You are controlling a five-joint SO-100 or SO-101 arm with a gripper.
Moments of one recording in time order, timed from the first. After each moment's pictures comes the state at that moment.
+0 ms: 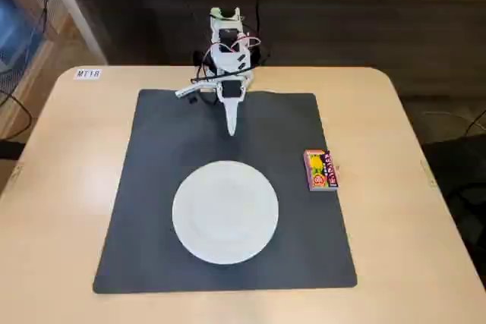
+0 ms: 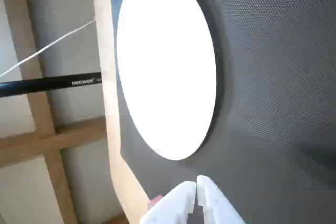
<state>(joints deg) -0.6 190.7 176.1 52.7 -3.0</state>
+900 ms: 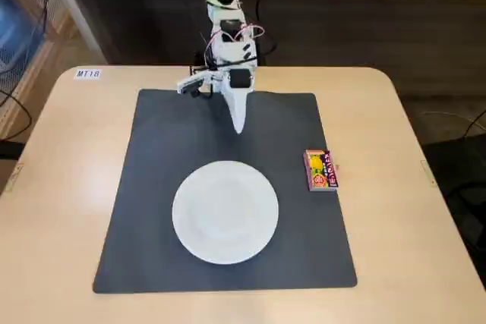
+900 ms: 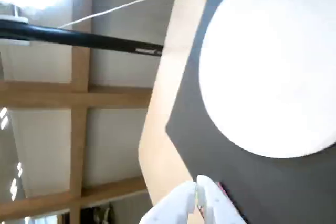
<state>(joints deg) -7.5 148.3 137.9 37.0 -12.2</state>
